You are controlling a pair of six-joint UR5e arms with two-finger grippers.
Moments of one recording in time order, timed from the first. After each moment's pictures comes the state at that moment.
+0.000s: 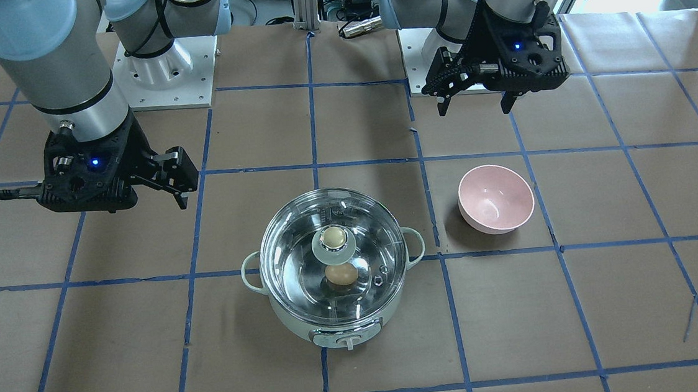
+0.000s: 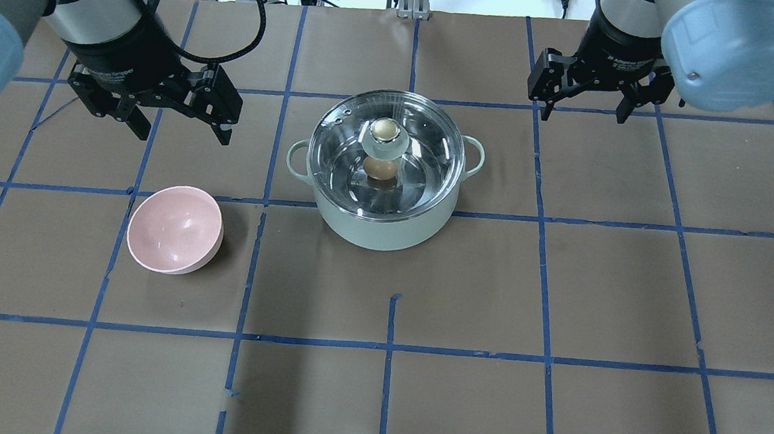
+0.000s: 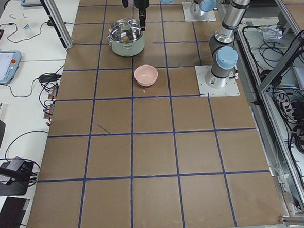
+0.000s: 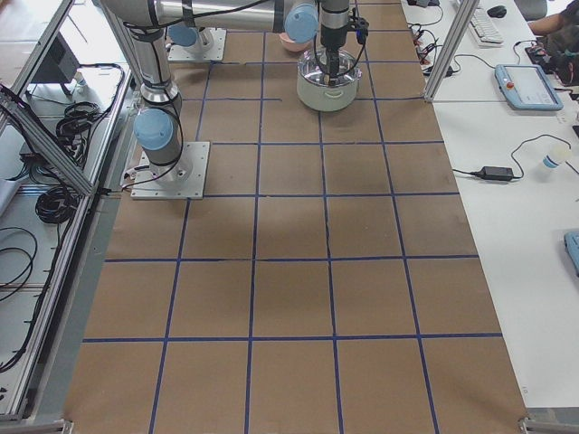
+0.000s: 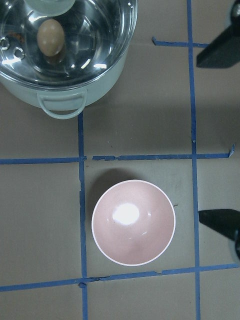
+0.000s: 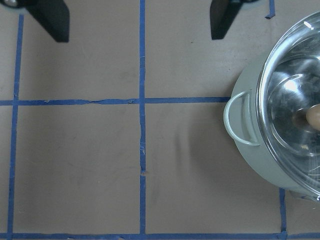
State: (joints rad) left arm -1.58 -1.52 -1.62 -1.58 1.56 0.00; right arm 1.62 -1.42 1.52 -1.73 -1.60 0.04
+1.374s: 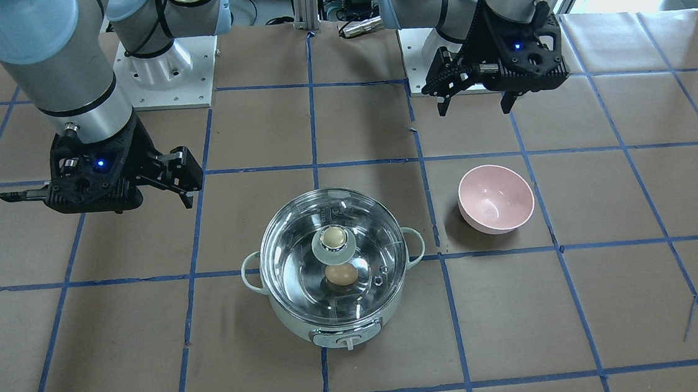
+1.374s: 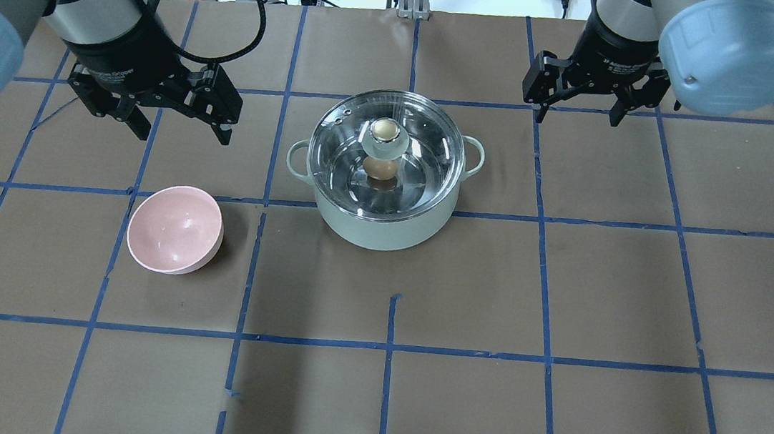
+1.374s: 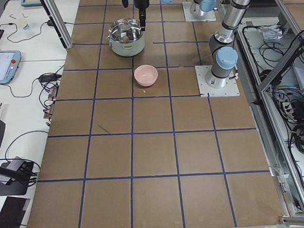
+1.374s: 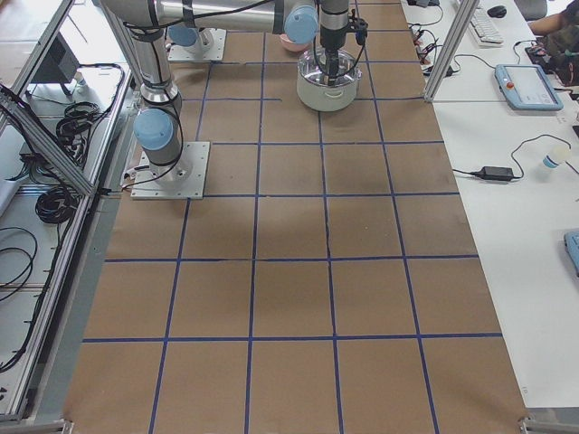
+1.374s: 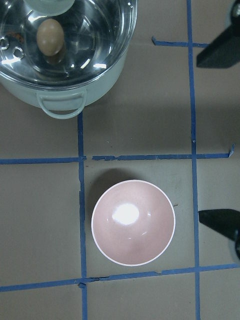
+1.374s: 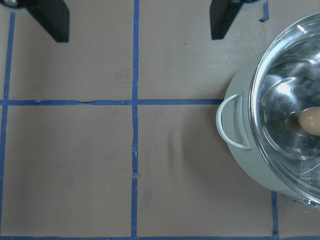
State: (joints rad) left arm -1.58 -1.52 -1.62 -1.58 1.56 0.00; right arm 1.62 -1.42 1.53 -1.73 -1.58 0.04
